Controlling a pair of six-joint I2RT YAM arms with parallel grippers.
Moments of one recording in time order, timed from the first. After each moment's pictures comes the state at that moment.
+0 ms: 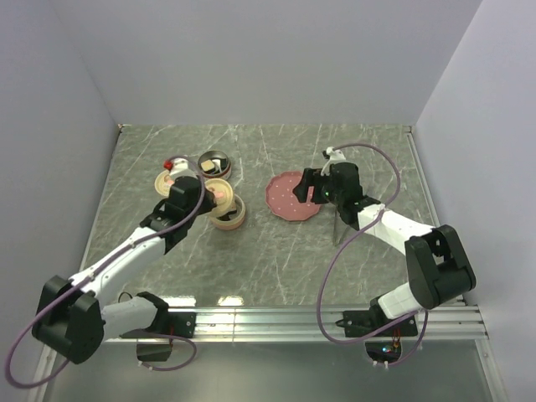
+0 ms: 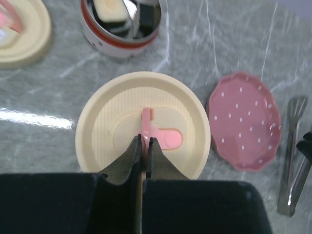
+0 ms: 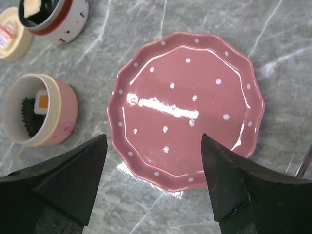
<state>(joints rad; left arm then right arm) -0.46 1.11 0.71 -0.07 -0.31 -0.66 0.37 1.47 0.79 0.20 -0.16 0.35</state>
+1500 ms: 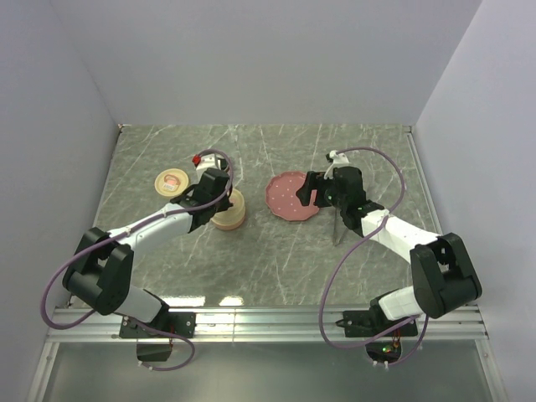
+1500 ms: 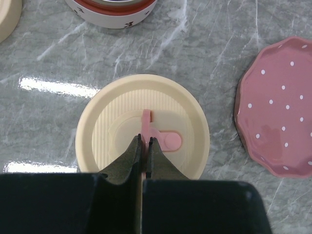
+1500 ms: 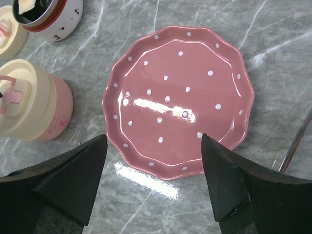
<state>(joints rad) -0.54 1.46 0.88 -0.16 -0.36 -0.65 0.37 1.41 0.73 0.20 -0.13 0.34</state>
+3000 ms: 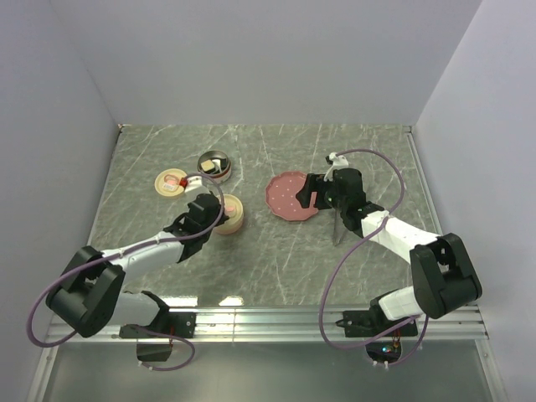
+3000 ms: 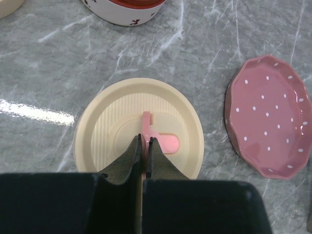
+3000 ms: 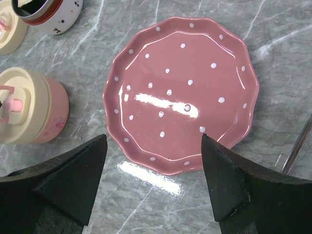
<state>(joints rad) -0.59 1.30 0.55 0.21 -0.43 -0.75 0.37 1.40 0.72 0.20 -0.14 0.35</state>
